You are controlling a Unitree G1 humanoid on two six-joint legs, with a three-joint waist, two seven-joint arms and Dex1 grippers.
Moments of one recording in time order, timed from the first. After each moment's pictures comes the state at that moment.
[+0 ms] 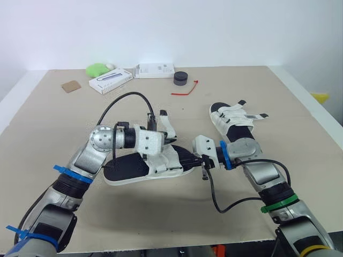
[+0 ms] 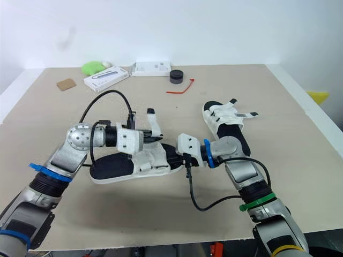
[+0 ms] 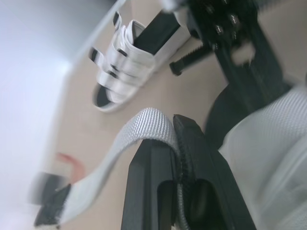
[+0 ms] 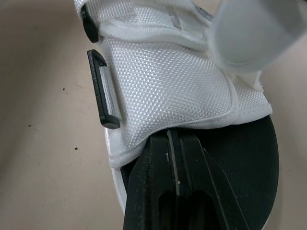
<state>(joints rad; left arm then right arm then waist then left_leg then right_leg) -0.68 0.55 -0.33 0.15 0.21 -0.52 -0.90 -0.57 -0.55 0.31 0.10 0.13 0.17 1.24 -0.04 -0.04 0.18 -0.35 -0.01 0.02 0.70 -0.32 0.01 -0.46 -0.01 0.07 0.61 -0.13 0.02</state>
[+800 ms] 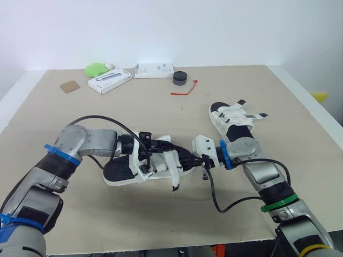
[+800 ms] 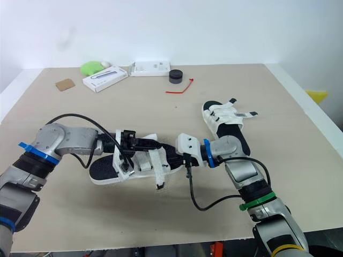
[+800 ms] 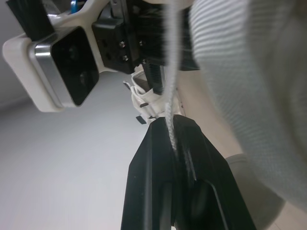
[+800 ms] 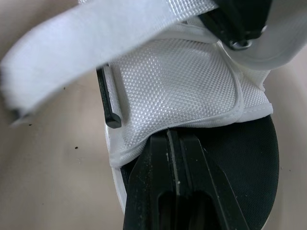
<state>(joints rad) -0.84 0.70 -0.42 0.31 1.06 -1.14 -0.06 -0.58 -0.55 0.31 0.11 0.13 0.17 1.25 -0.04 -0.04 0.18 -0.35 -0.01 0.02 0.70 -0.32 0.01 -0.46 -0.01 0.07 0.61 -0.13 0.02</state>
